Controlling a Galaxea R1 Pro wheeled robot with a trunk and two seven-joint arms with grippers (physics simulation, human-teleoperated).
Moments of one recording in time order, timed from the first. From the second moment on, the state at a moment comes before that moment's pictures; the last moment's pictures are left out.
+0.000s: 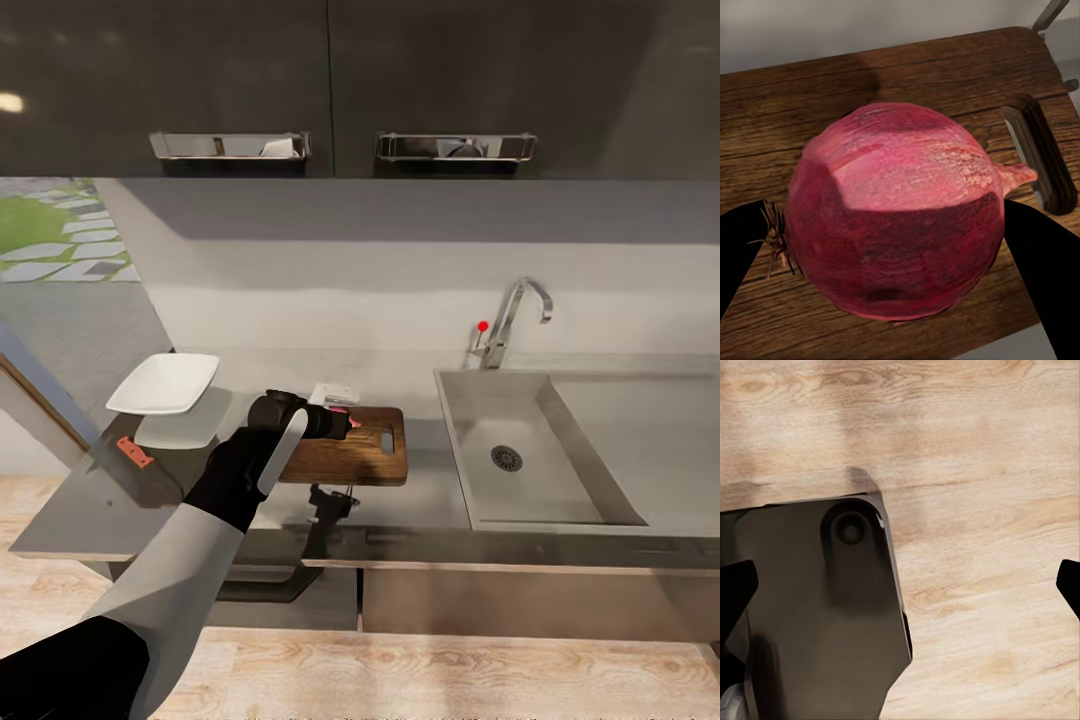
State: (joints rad) left arm -0.96 -0.14 -0.32 -1.08 0.26 1.01 0.07; right arm 0.20 0.00 0.19 -0.41 -0.25 -0.56 -0.23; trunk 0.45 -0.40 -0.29
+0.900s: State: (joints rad) left arm -0.96 -0.14 -0.32 -1.08 0.26 1.01 0.07; right arm 0.20 0.00 0.19 -0.41 -0.25 -0.56 -0.23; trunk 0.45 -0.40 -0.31
